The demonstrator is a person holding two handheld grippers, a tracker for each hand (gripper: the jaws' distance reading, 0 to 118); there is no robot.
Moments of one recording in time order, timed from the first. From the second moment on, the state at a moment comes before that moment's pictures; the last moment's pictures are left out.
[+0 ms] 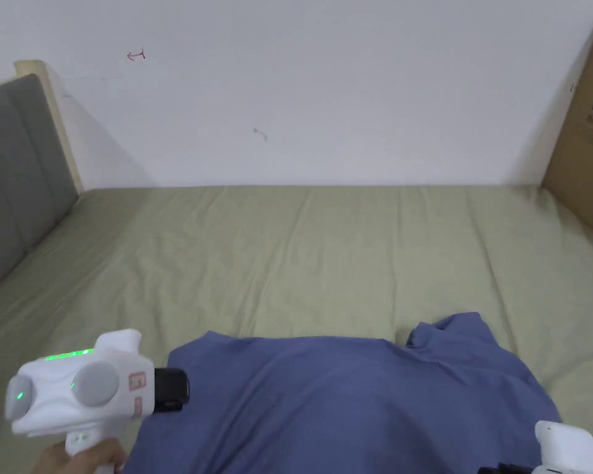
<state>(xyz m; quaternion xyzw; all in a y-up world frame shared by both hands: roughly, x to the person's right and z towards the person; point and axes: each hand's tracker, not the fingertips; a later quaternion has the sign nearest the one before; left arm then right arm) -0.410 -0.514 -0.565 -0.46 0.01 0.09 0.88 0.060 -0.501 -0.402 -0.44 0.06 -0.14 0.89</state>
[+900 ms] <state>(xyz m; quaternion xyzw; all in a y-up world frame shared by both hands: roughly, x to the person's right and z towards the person) -0.389 -0.534 -0.647 -0.45 0.02 0.00 0.89 0.157 -0.495 -0.526 -0.43 0.03 -0.15 0.89</state>
